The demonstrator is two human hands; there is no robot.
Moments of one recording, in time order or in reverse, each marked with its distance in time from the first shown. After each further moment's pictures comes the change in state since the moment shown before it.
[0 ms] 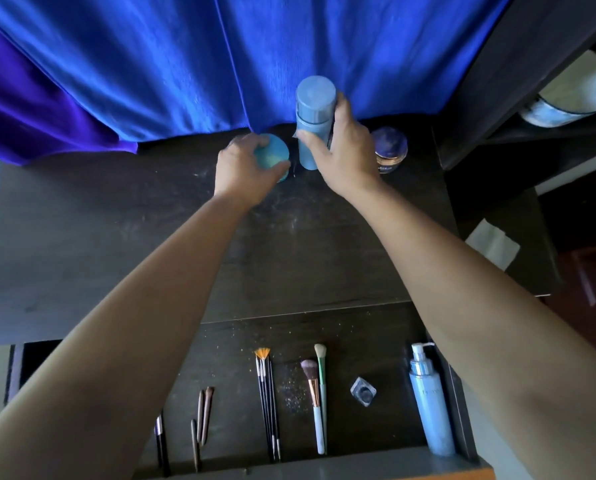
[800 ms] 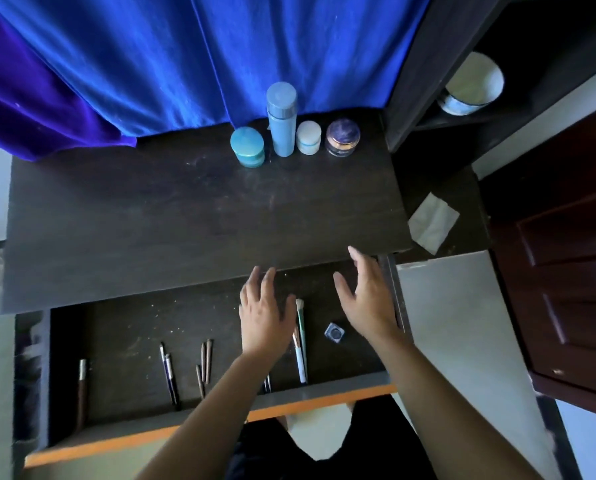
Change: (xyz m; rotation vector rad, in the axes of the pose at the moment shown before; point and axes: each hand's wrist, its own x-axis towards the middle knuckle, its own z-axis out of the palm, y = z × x) left_hand -0.285 -0.023 0.041 0.054 -0.149 -0.044; right_hand -0.277 0.015 -0.080 -0.112 -0.144 0.323
